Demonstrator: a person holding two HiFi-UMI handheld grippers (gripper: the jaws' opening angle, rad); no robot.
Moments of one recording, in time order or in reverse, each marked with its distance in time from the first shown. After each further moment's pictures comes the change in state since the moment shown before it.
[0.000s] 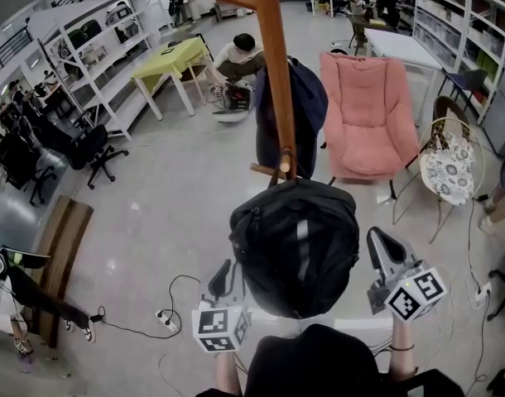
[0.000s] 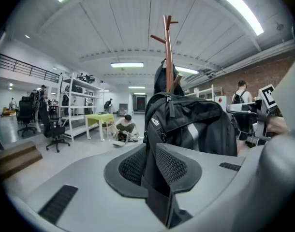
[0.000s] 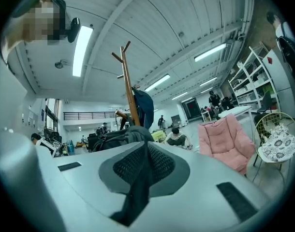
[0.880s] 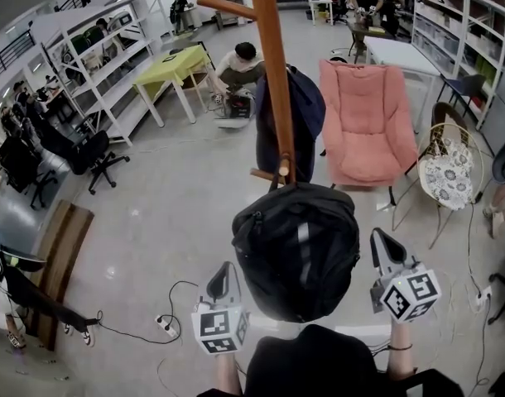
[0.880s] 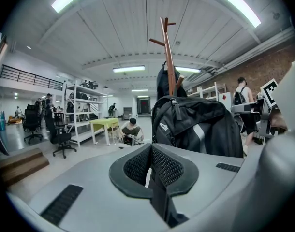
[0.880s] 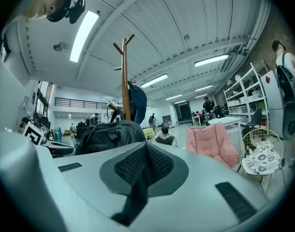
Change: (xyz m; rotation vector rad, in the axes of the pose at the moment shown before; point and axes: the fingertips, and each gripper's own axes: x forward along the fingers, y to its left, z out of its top) left arm -0.007 0.010 0.009 0.046 -0.033 0.063; right arm -0.003 -0.014 -0.005 -0.117 0.047 -0.122
